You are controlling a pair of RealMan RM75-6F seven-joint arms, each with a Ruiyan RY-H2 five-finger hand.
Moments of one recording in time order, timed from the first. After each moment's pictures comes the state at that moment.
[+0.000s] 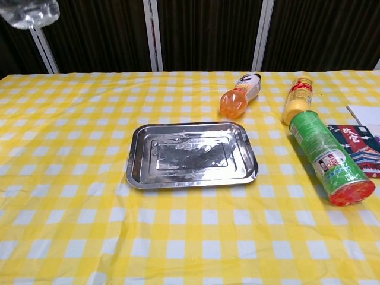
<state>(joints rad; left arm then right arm) -0.41 -1.06 -0.40 -2.26 1.09 1.30 -0.23 0.07 -0.94 -0.02 -1.76 -1.54 1.38 0.18</state>
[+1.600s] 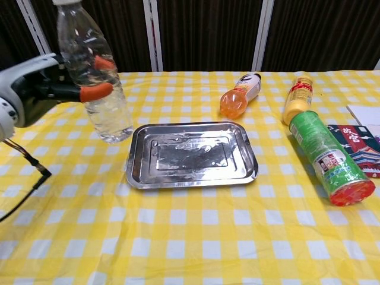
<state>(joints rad) -0.48 -1.57 -0.29 -1.70 1.18 1.16 -0.41 0.08 -0.93 -0.02 -1.76 -1.55 1.37 0.18</state>
